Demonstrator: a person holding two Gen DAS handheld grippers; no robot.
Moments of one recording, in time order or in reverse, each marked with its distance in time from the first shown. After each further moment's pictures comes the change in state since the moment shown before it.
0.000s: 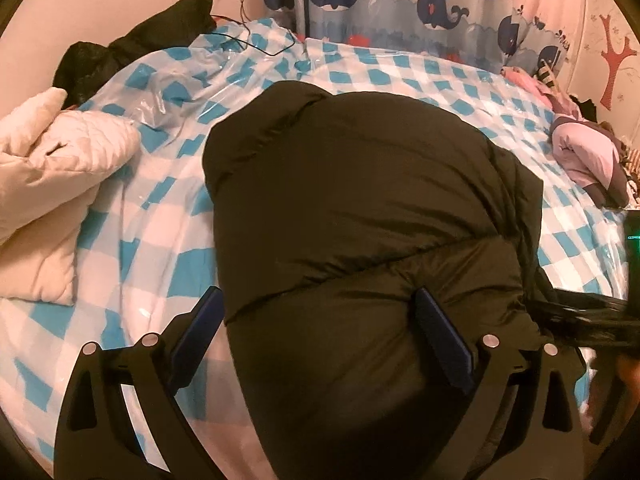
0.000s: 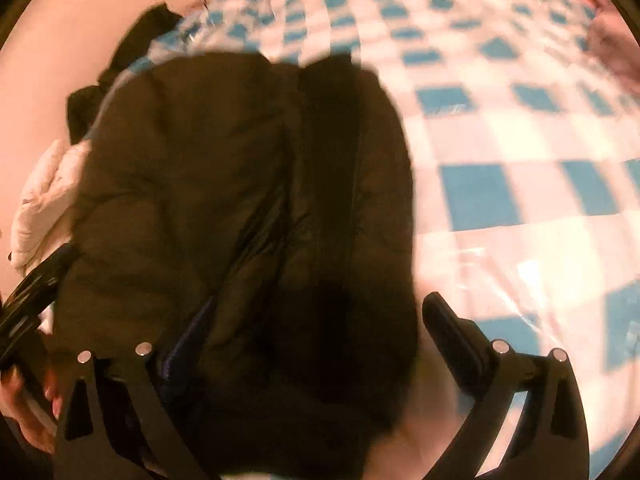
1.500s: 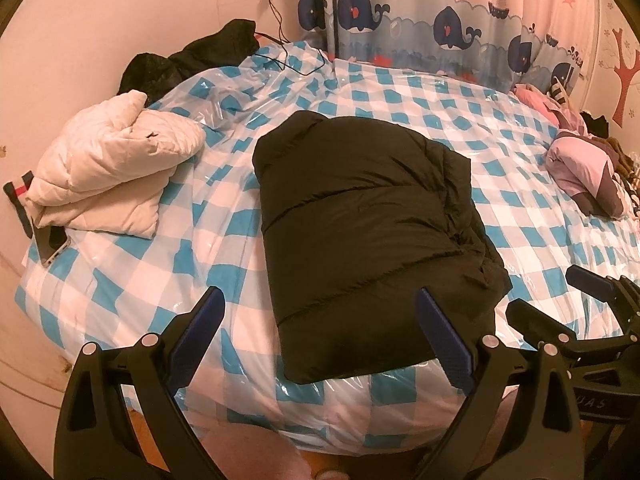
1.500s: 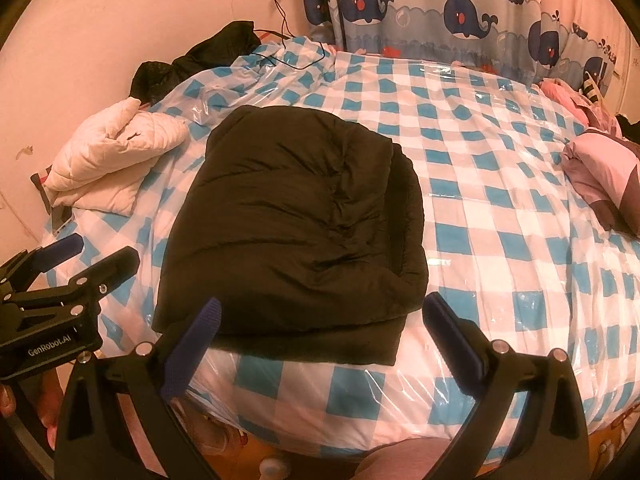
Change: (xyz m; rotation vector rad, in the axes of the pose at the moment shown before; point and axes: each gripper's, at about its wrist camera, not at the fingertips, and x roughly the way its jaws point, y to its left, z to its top) left arm -0.149 -0.032 -0.053 -0.076 -0.022 0.100; right arm -0.124 0.112 -0.074 -0.259 -0.155 -0.122
